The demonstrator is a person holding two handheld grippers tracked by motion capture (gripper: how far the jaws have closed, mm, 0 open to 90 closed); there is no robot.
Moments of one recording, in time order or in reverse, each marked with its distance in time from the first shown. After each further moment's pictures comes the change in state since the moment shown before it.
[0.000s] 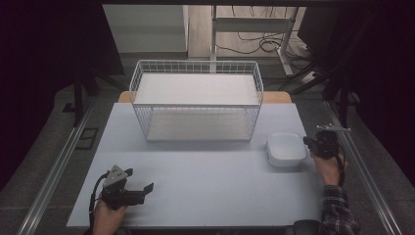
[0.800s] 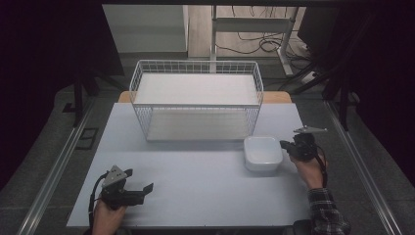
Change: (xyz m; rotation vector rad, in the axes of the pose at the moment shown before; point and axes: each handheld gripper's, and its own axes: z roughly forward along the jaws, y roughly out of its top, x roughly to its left) left arm 0.000 -0.001 -0.001 0.000 -0.006 -0.008; right arm 0.063 0.003 0.007 0.029 0.185 -0.085
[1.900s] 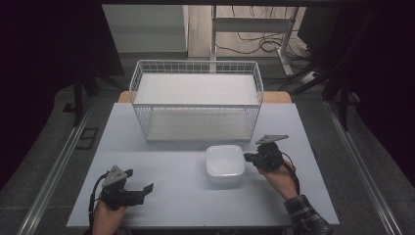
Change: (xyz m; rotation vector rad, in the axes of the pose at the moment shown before) left arm 0.000 0.000 0.000 0.006 -0.005 -0.007; right arm 0.111 0.005 0.018 0.075 0.257 -0.169
